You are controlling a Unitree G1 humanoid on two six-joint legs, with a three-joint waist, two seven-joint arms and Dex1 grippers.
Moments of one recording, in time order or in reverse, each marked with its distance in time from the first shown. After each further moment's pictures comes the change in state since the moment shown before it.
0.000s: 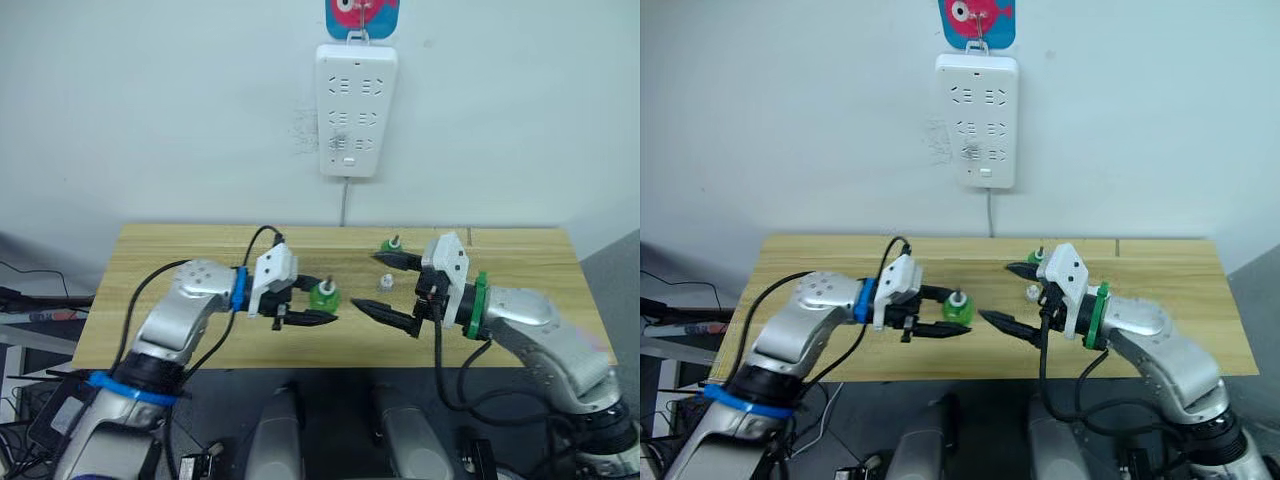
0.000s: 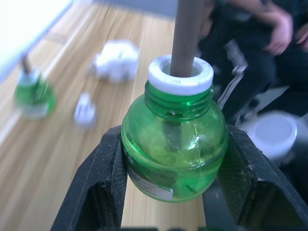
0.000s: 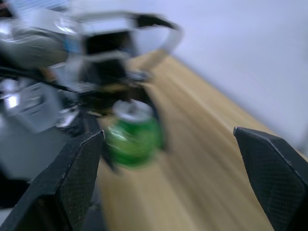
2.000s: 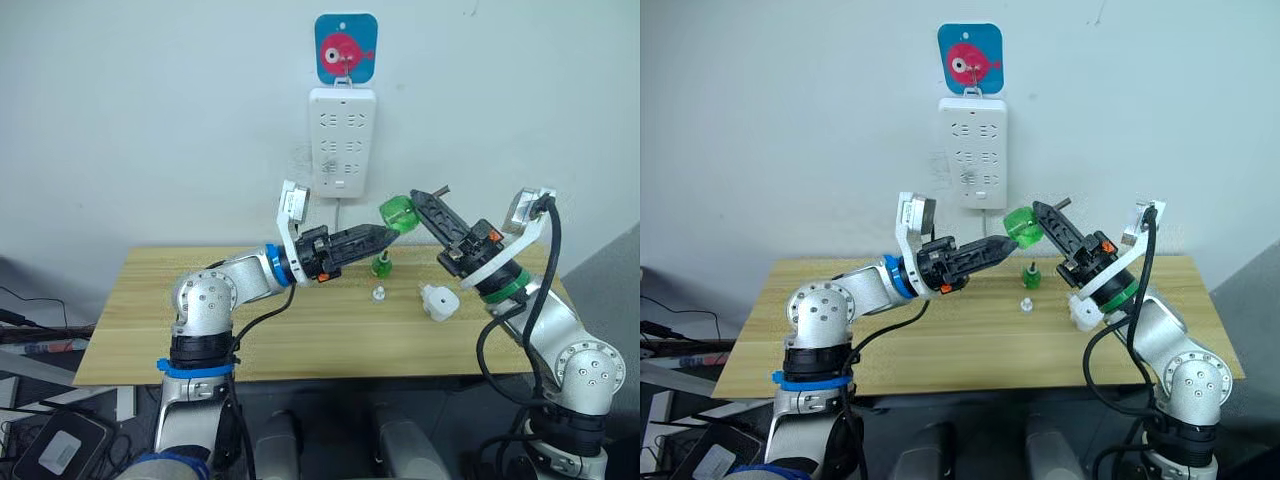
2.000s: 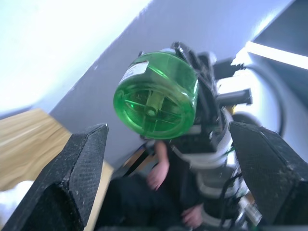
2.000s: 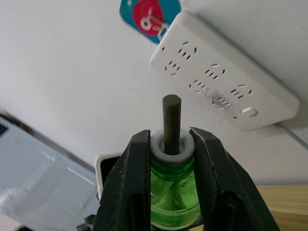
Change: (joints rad) left arm -0.115 -0.391 0.405 -0.115 -0.774 0.871 0.677; right arm 0.040 0.404 -0.405 0.086 0.963 0.048 -0.867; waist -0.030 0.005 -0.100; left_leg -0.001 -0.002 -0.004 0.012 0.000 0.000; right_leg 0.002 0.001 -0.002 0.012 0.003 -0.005
